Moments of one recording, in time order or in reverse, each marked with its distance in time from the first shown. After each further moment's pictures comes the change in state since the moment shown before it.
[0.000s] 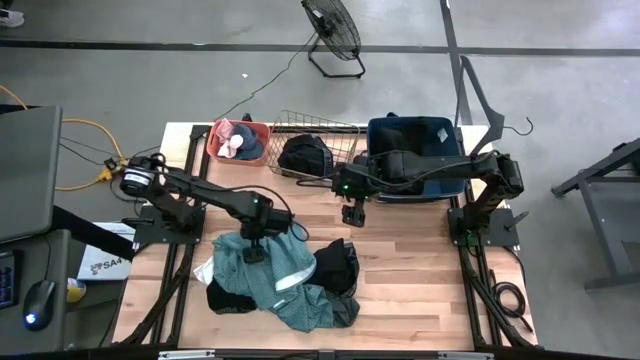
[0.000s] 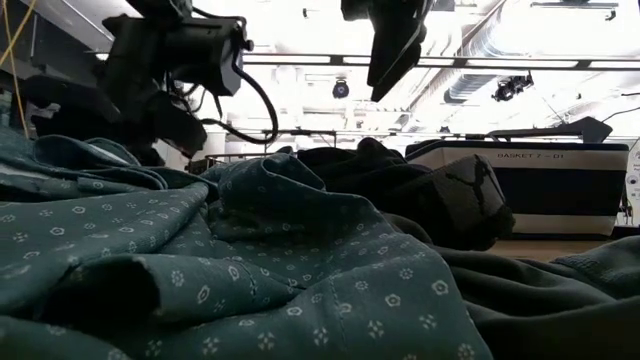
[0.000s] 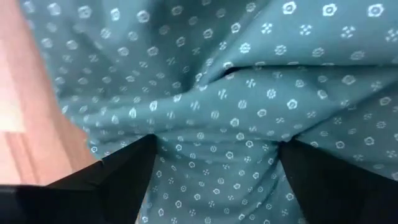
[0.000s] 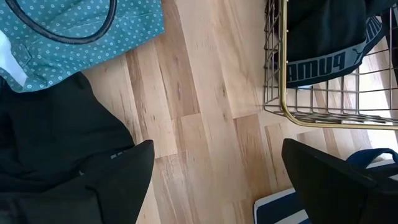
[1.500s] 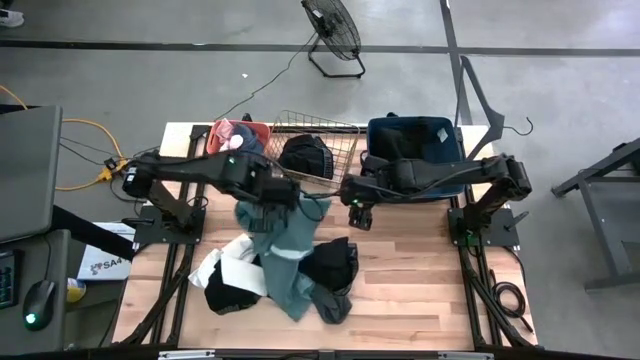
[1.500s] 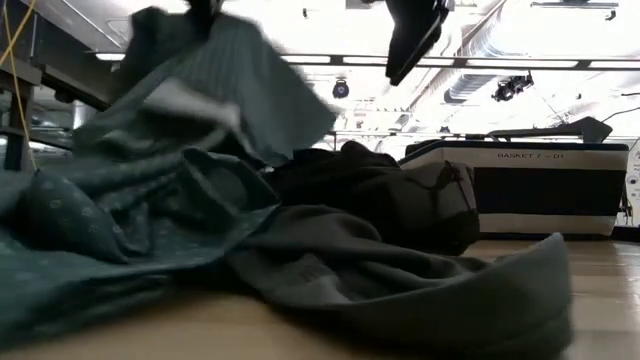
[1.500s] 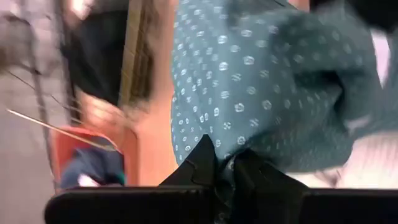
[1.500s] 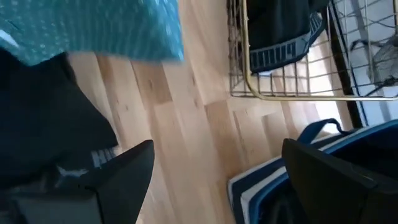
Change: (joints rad) left arm -0.001 0.000 0.933 -0.638 -0.496 0.207; right arm 0.088 -0.048 0.000 -0.102 0.210 0.090
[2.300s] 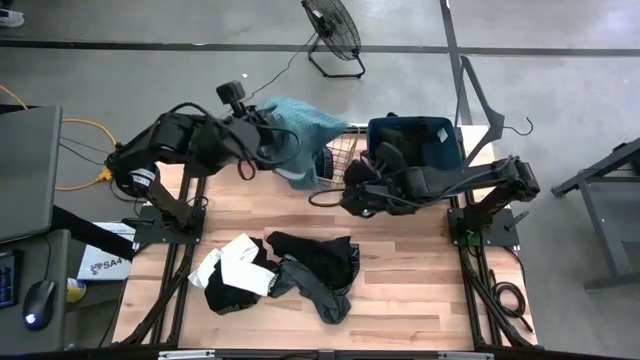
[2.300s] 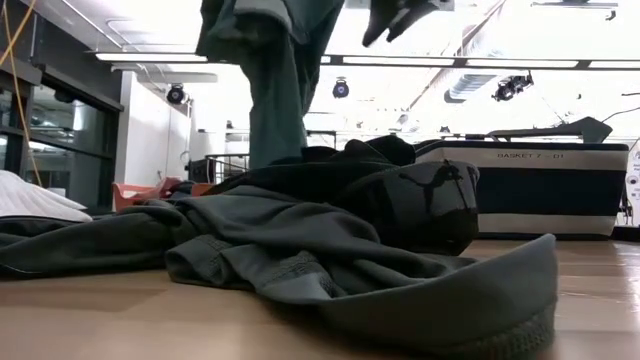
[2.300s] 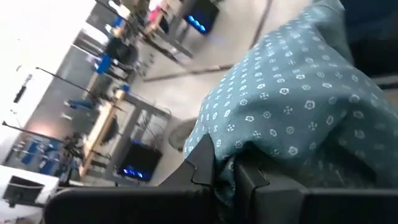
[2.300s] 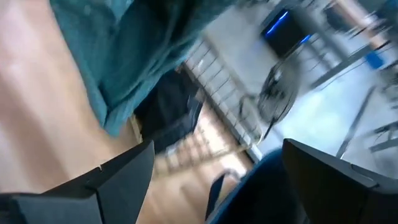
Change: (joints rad) left arm 0.001 -0.012 0.494 0.234 -0.721 0.358; right arm 0.077 -0.047 -0.028 0.171 0.569 0.119
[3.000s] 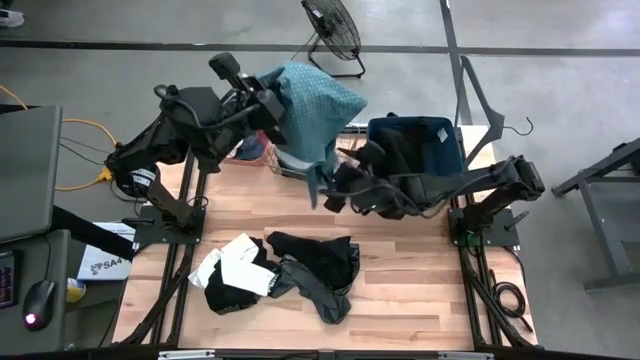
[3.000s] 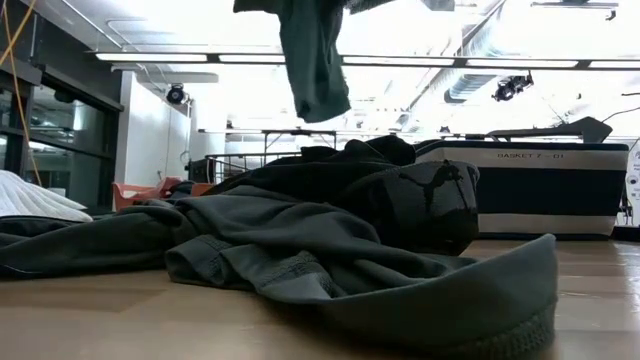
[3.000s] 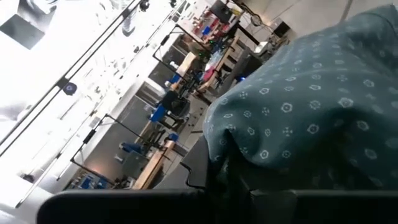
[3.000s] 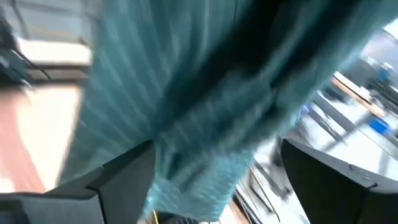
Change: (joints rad) left arm 0.000 0.000 0.000 0.711 -0.078 0.635; right arm 0.004 -0.041 -0.157 0.672 0.011 -0.425
